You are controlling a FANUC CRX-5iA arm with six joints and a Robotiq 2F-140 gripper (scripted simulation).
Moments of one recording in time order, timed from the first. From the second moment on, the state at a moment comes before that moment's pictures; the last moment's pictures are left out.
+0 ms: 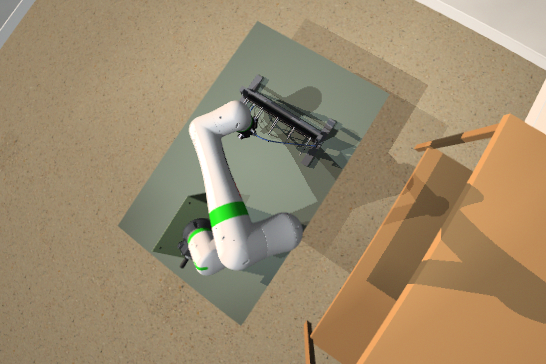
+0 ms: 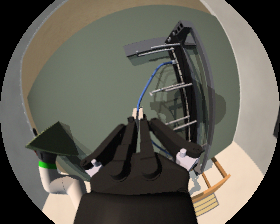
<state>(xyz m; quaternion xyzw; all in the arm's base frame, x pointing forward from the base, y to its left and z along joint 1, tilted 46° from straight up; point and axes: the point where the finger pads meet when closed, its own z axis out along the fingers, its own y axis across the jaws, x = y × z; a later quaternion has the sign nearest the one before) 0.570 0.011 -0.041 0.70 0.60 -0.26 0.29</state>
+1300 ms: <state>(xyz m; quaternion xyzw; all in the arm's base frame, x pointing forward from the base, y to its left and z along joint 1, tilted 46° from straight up) 0.603 0.031 -0.010 0.68 0.63 -0.27 0.28</state>
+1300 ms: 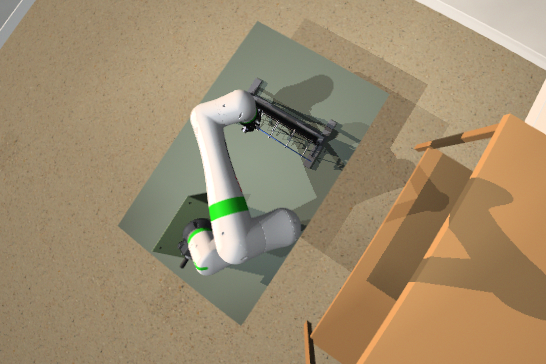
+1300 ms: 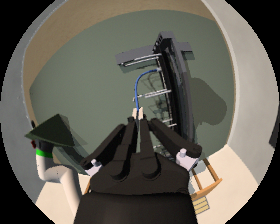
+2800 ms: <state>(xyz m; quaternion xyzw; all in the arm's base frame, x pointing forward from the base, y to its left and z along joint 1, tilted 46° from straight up) 0.625 0.026 -0.002 0.66 0.65 -0.28 0.27</state>
